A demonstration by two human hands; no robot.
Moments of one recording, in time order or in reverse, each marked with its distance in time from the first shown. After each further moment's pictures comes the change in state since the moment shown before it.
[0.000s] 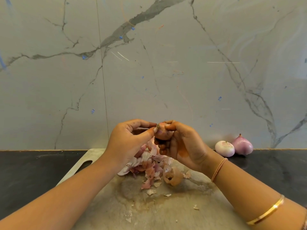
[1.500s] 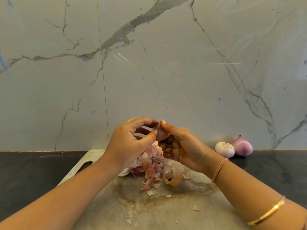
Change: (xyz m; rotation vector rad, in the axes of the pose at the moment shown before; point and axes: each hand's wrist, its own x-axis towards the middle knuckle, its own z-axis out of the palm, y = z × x) left_hand -0.002 0.002 -0.003 0.187 -0.032 0.152; right_hand -0.003 -0.004 0.002 -0.145 0.083 0.066
